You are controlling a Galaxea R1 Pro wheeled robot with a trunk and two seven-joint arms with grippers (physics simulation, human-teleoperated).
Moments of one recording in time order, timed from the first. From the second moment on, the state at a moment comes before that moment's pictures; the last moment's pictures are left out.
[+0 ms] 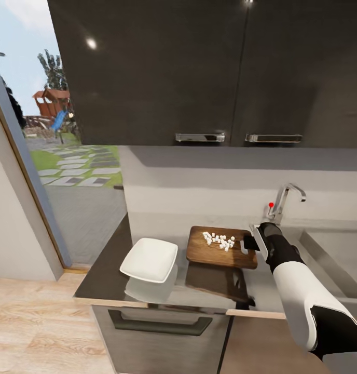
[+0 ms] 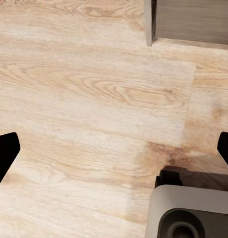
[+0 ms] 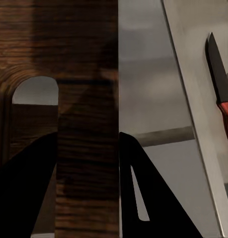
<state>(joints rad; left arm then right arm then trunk) -0.36 0.10 -0.37 0.08 0.42 -0.22 0.09 -0.99 -0.03 -0.21 -0.63 0.11 0.87 -0.13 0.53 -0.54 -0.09</state>
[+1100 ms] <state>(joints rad) -0.36 0.10 -0.37 0.08 0.42 -0.22 0.09 -0.99 -0.02 -0.07 -0.63 0.11 0.87 -0.13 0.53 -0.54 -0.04</state>
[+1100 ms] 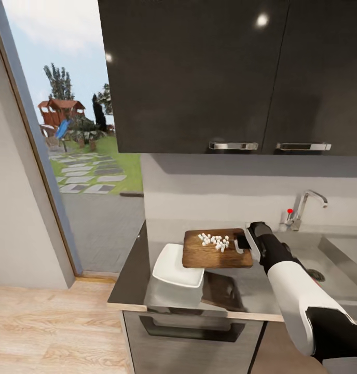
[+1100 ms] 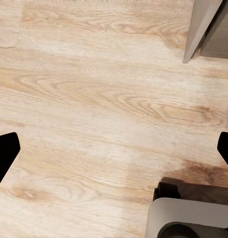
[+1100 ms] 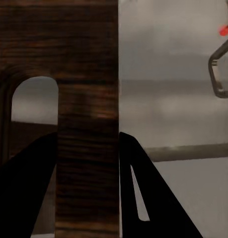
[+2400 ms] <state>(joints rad) -0.36 0.10 -0.37 0.08 0.42 -0.22 0.09 -0.99 0.02 0.04 -0.67 0.12 0.86 -0.16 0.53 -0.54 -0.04</state>
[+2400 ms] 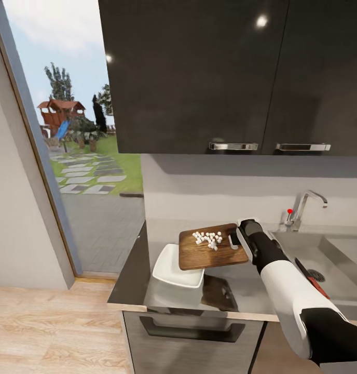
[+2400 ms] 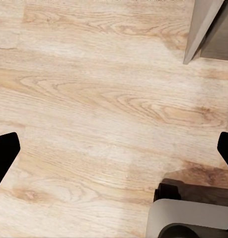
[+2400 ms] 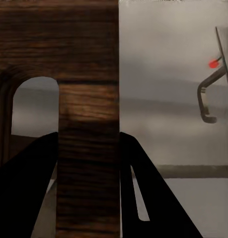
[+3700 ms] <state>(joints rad) -0.36 0.11 -0.37 0.08 0.42 -0.22 0.09 -0.99 0.04 0.04 -0.67 0.11 0.78 -0.16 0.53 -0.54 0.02</state>
